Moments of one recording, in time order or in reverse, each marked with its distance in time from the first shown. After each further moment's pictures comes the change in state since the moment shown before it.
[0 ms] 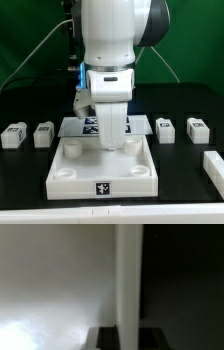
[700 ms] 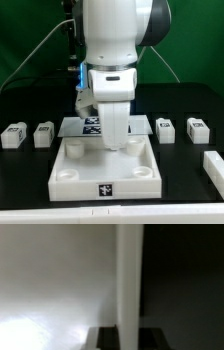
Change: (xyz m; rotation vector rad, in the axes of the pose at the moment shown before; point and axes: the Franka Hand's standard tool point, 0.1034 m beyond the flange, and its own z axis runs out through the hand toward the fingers) arm 0.011 0.008 -0.003 -0.013 0.005 -0.005
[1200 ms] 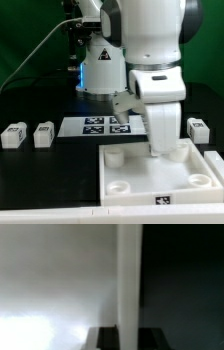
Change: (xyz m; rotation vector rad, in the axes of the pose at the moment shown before) arm 0.071 0.046 -0.006 -0.028 0.040 -0.026
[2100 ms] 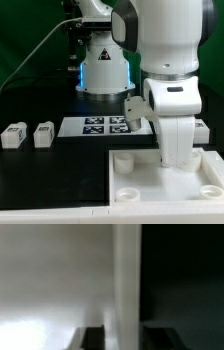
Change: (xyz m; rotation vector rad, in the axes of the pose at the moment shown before) arm 0.009 0.011 0.007 0.058 -0.028 0.055
